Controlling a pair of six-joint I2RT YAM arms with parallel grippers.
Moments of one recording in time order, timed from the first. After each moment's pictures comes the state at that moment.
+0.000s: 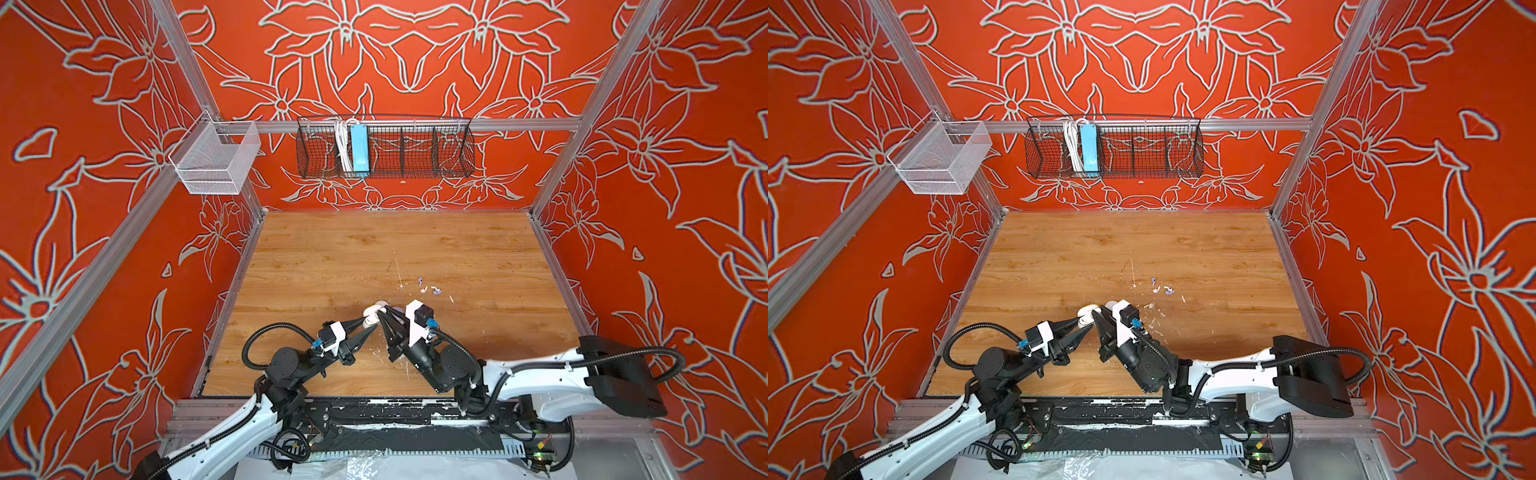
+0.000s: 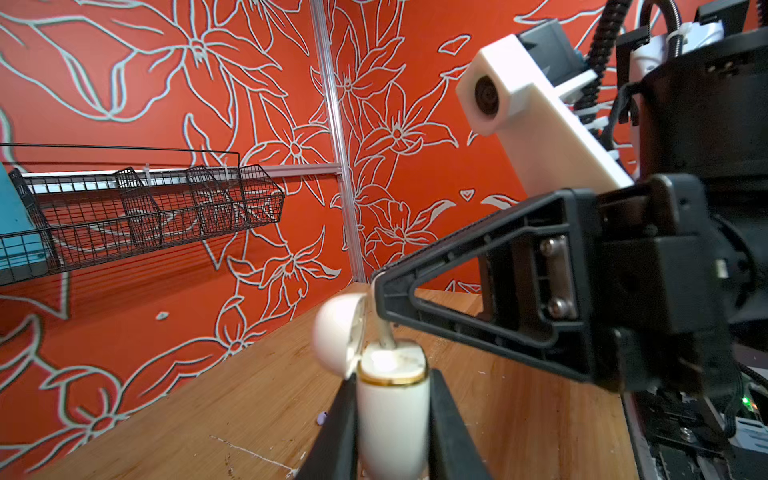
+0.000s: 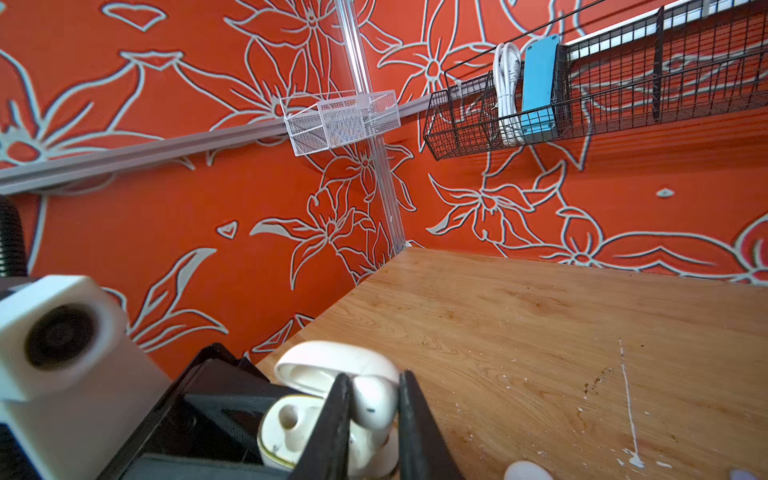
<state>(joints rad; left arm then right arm) -0.66 0.43 0.01 0.73 0.31 0.06 1.41 1.38 0.58 1.00 0.67 0.19</state>
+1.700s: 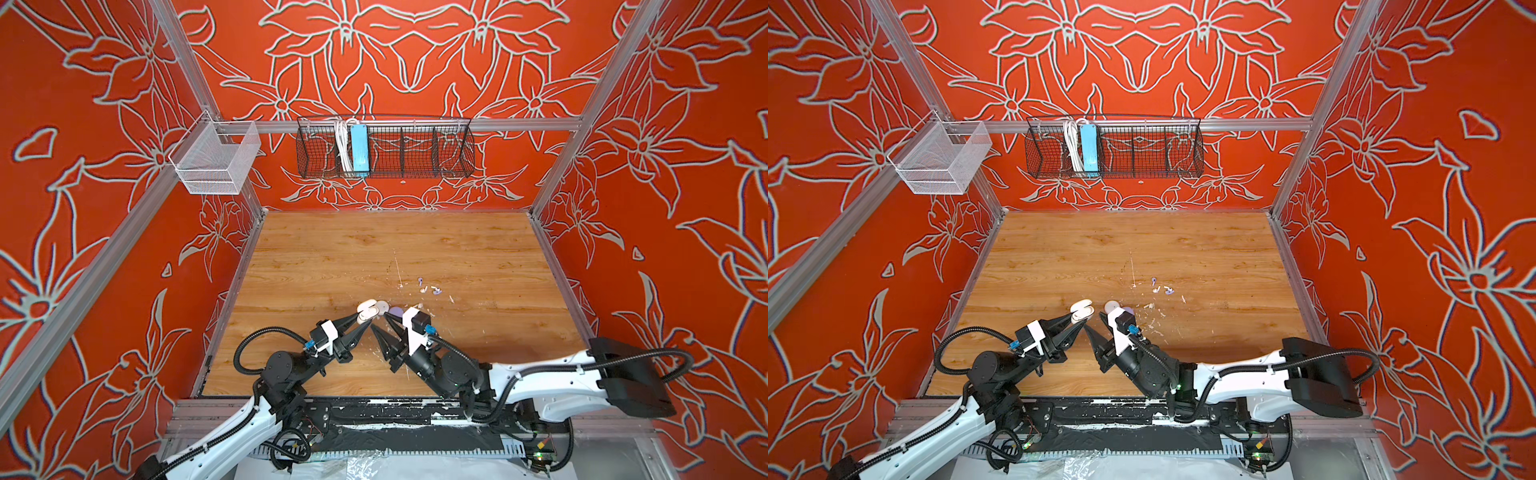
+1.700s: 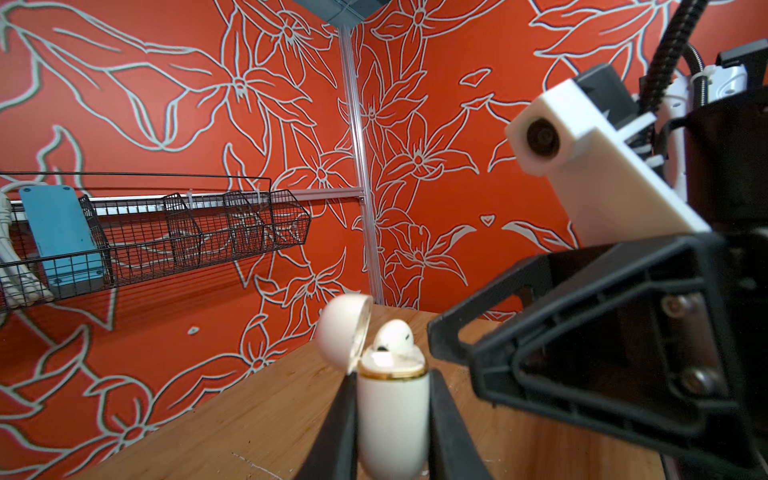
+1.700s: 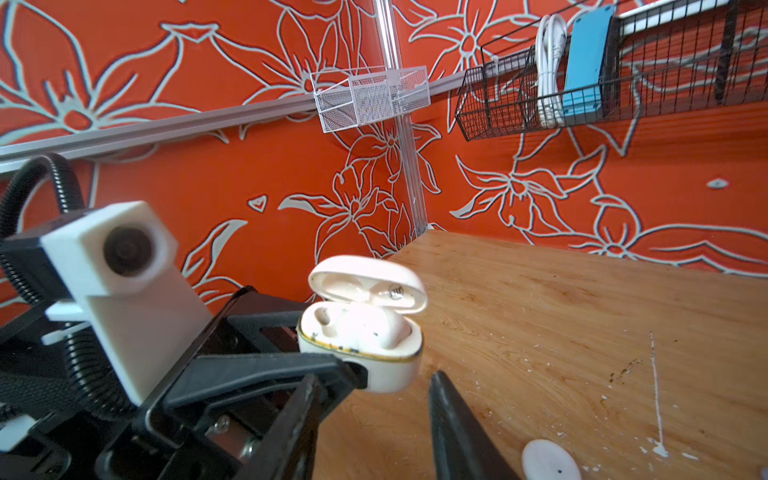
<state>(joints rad) -0.66 0.39 0.01 0.76 0.27 0.06 1.46 1.28 0.58 0.85 0.61 0.16</state>
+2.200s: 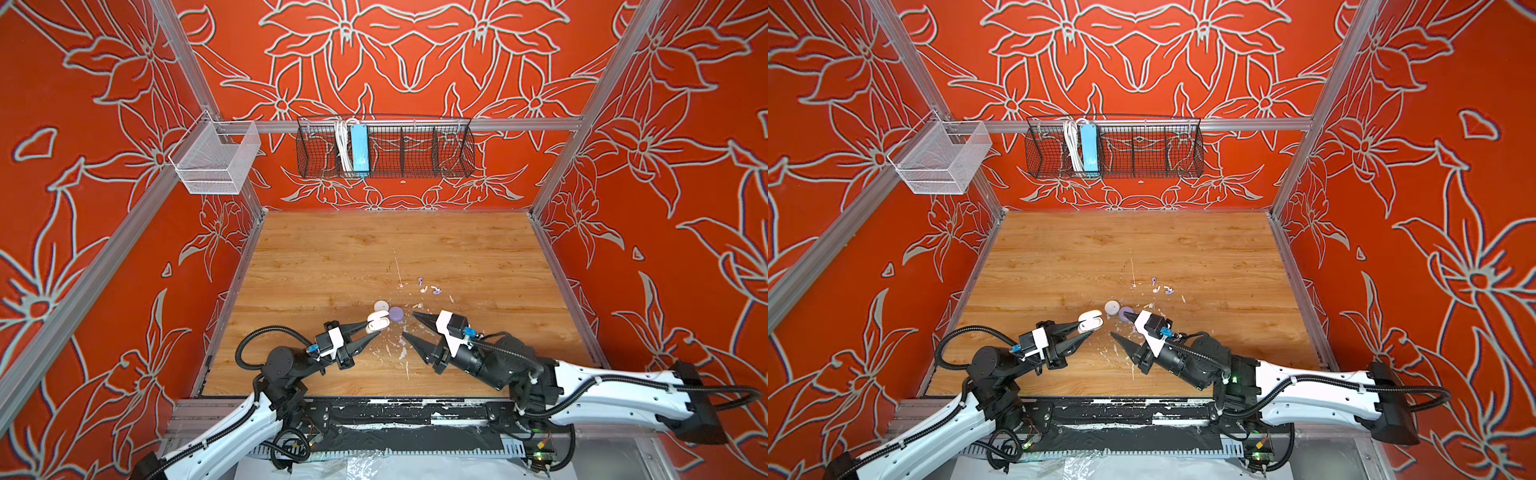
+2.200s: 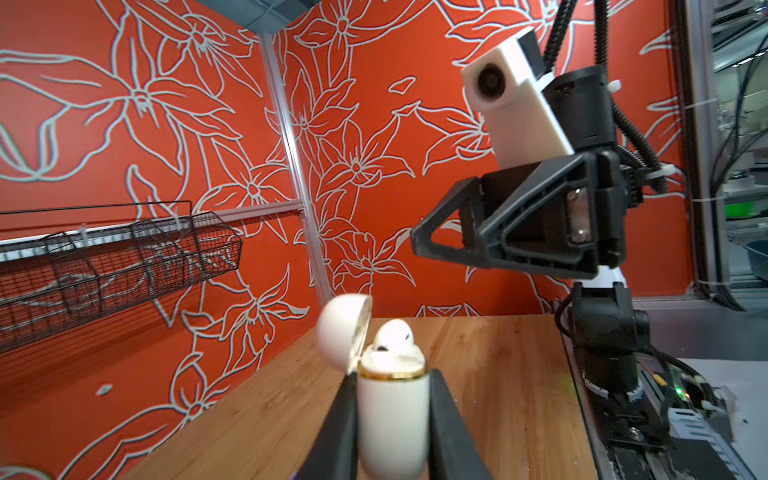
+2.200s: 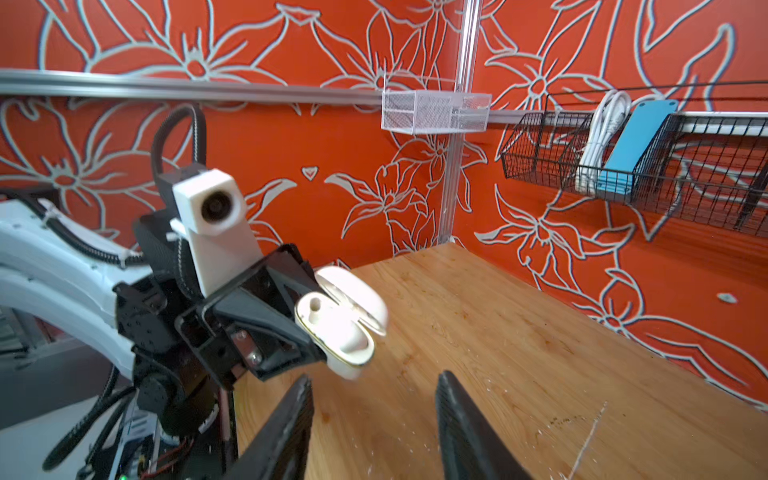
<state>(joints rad) -0.66 0.45 0.07 0.76 0.49 0.07 1.35 0.81 0.53 0.32 0.31 -0.03</state>
